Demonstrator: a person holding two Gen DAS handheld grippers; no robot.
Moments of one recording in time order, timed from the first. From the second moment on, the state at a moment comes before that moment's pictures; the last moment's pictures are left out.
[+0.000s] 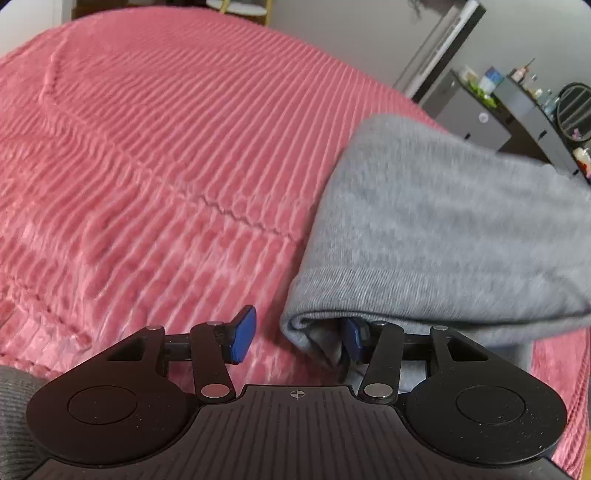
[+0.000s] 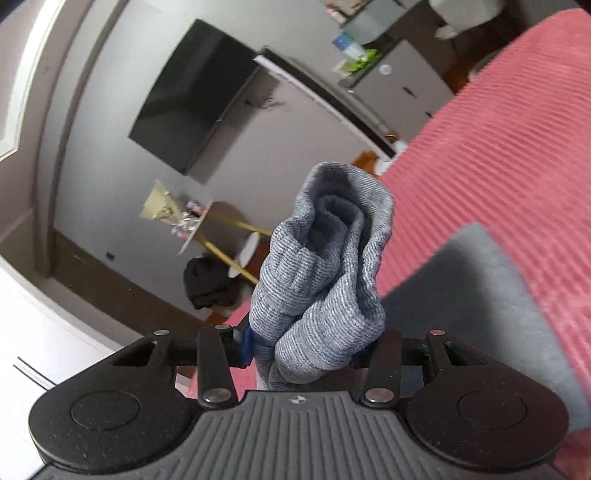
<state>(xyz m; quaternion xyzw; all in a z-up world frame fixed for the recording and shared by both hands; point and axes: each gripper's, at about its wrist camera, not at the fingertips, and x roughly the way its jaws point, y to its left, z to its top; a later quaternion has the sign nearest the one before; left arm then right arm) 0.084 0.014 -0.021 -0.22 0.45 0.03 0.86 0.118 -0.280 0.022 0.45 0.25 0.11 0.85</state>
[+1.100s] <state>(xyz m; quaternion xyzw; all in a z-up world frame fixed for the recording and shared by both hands) 0.125 0.032 -0.032 -0.27 0.47 -0.06 0.84 0.133 -0.339 -0.107 0.48 0.39 0.05 0.79</state>
